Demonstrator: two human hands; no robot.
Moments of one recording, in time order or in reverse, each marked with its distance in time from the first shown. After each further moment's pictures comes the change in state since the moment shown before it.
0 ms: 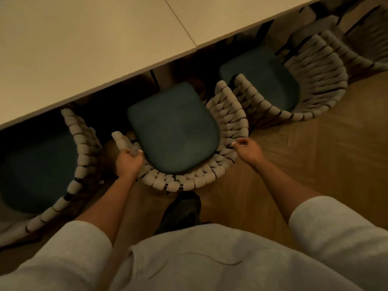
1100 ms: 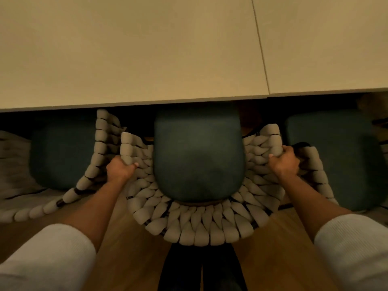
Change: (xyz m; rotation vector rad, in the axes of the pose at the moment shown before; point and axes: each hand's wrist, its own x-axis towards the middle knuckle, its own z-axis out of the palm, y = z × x) left_hand 0.141 0.024 -0.011 0.026 0.222 -0.294; right_hand 0.284 -0.148 0.030 -0.275 0.092 -0.099
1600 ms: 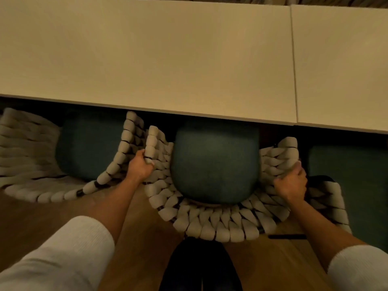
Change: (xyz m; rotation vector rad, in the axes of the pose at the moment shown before) left_hand 0.012 -0.002 -0.014 -0.063 -0.088 0.091; right_hand 0.004 -0.021 0.027 -0.220 -0.058 -0.222
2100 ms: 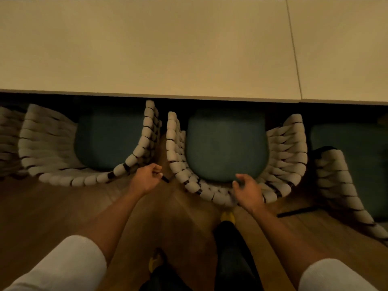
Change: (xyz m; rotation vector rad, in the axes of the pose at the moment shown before) left_hand -0.085 -0.108 -0.048 0.176 -0.164 0.241; right_hand -0.226 -0.047 0.099 0.160 -0.217 -0.216
